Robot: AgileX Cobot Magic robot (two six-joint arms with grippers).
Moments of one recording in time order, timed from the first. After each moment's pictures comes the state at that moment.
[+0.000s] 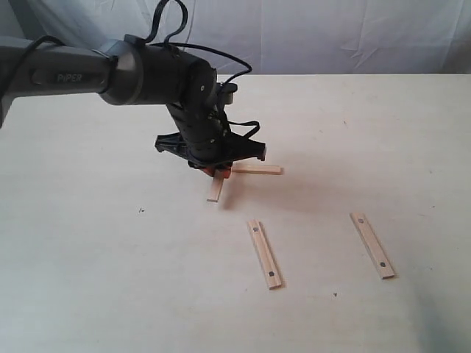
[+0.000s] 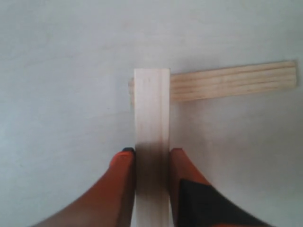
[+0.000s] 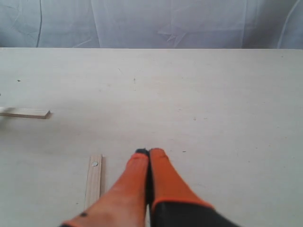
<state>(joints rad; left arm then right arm) -0.48 2.15 -1.54 -0.01 0.73 -0.43 0.07 0.01 0.00 0.04 0.37 0.01</state>
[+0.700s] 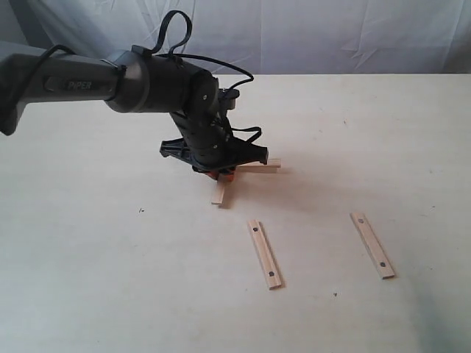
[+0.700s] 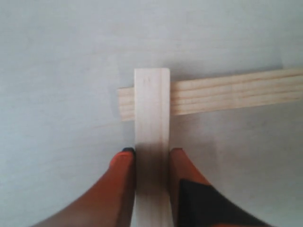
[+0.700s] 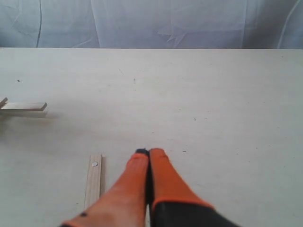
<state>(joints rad) -0.48 2.18 -1.53 -0.02 0.68 -0.43 0.07 0.01 0.00 0.04 0.37 0.01</state>
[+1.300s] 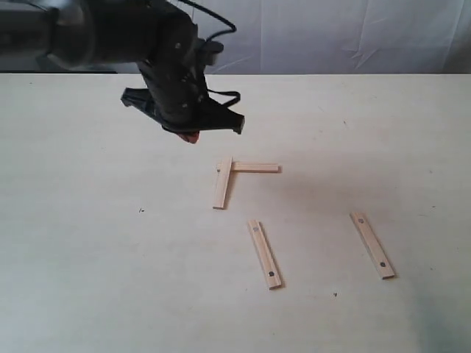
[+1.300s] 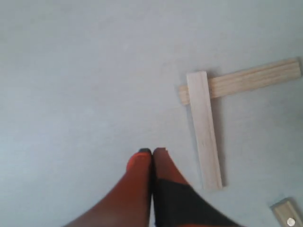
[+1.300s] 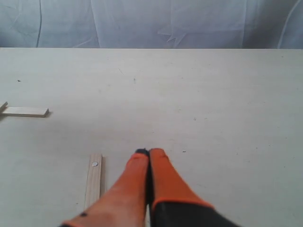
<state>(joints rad) -0.48 1.97 -1.53 0.20 0.87 -0.44 0.07 0.01 0.00 0.04 0.37 0.01</state>
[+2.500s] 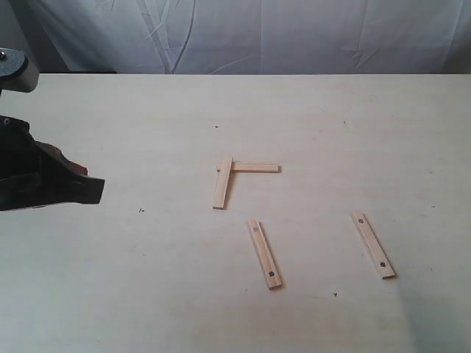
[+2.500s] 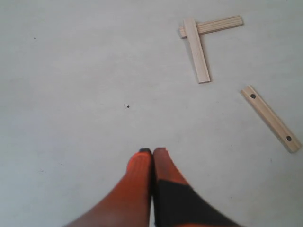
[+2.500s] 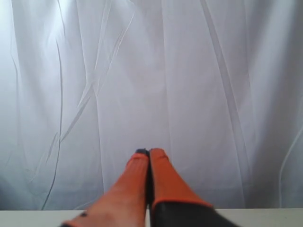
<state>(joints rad) -0.48 1.01 -0.72 0.16 0.67 -0.41 0.07 0.01 0.00 0.06 -0.21 0.01</state>
